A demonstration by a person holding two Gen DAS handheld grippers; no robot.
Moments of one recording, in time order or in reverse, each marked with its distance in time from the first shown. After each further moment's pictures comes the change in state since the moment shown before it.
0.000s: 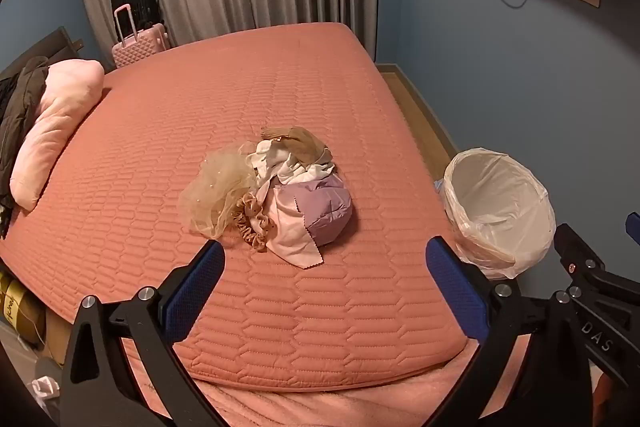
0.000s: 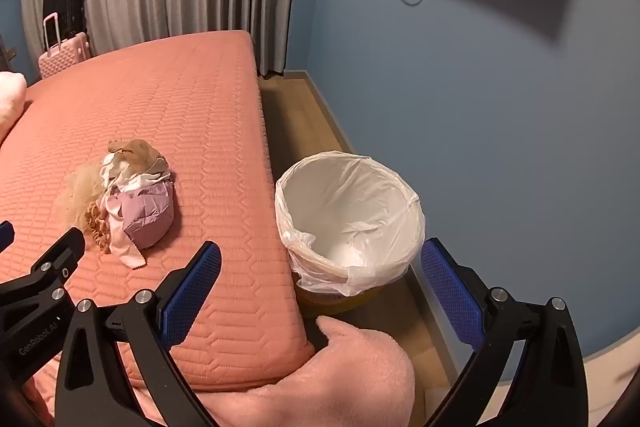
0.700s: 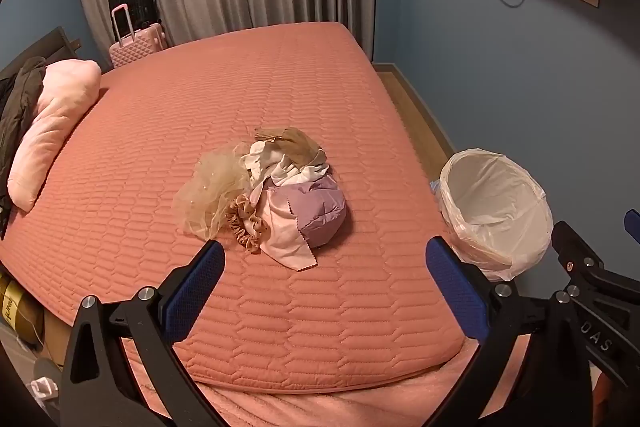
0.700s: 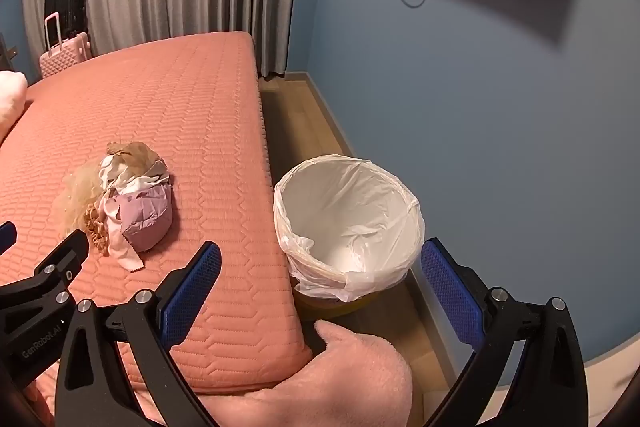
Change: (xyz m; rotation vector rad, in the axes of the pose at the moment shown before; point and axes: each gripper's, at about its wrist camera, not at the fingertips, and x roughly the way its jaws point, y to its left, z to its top) left arm 0.001 -0.007 0.003 0.006 0.001 -0.002; right arm 0.001 0.000 0.003 -0.006 -0.013 -0.007
